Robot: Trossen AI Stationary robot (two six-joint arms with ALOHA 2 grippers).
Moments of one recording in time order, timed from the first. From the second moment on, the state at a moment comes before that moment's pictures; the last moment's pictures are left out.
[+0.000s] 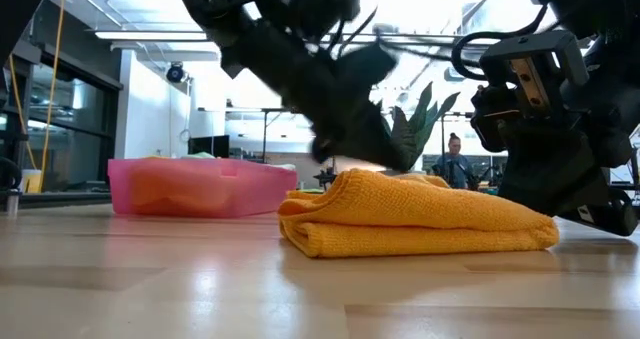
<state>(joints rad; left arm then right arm) 0.02 2.02 1.18 0.14 -0.08 -0.28 0.48 1.66 0.54 0.28 0.19 1.42</state>
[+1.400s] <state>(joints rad) 0.09 2.15 1.34 -0.13 -0.10 -0.16 0.48 1.66 0.54 0.26 0.20 1.44</state>
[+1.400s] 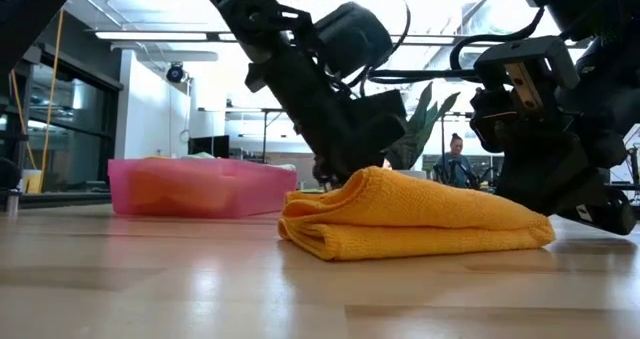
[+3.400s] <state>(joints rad) 0.10 2.21 1.57 -0.33 0.25 -0.29 0.48 1.72 0.56 0.30 0.19 1.44</state>
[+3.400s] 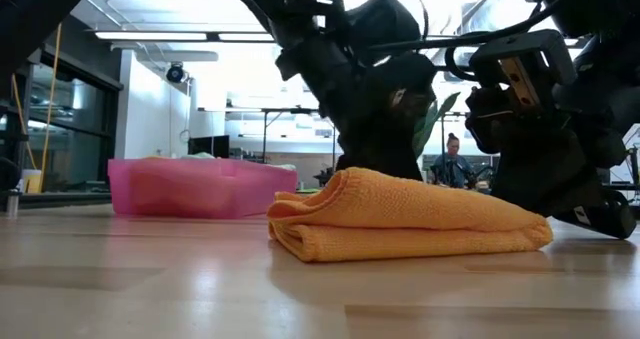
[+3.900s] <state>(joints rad) 0.06 1.86 1.43 -0.52 -0.04 -0.22 0.48 1.73 0.61 0.30 0.41 1.62</state>
